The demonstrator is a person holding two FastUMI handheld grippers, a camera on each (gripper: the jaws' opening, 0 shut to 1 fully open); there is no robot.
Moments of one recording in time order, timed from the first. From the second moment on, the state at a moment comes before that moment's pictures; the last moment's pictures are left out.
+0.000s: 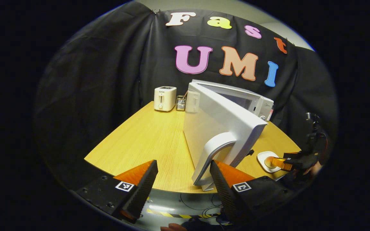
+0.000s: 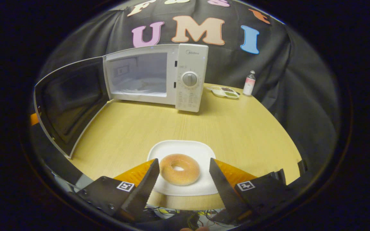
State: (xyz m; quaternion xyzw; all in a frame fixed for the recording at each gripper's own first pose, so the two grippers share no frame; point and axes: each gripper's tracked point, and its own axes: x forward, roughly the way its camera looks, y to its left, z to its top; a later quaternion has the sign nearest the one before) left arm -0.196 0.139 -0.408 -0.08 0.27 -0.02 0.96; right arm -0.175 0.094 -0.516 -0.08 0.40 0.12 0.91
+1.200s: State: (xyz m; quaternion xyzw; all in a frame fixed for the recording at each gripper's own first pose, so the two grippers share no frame) left arm -0.147 0.127 -0.095 -0.03 -0.01 -0.02 1.00; right arm -0.179 0.108 -0.558 -0.04 0.42 0.11 0.90
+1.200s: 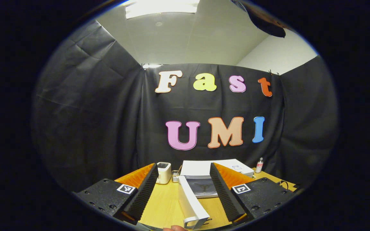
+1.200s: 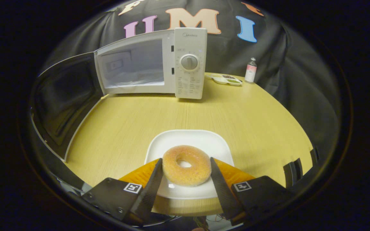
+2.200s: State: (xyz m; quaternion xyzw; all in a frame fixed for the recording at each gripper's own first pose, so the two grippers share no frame) left arm -0.119 0.122 -0.102 -0.08 -0.01 -0.01 1.00; right arm -0.107 0.156 -0.454 -0.09 0.30 0.18 0.93
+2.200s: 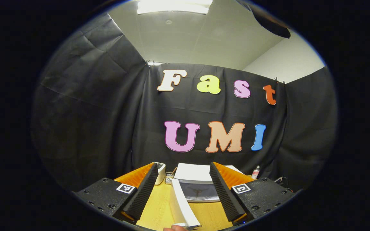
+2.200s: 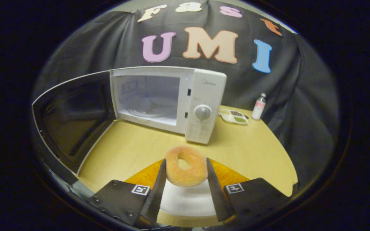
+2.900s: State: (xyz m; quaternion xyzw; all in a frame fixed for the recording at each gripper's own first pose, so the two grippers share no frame) left arm -0.138 0.144 -0.109 -0.04 0.00 0.03 1.00; right arm -0.040 0.290 -0.465 0.09 0.34 0.17 0.92
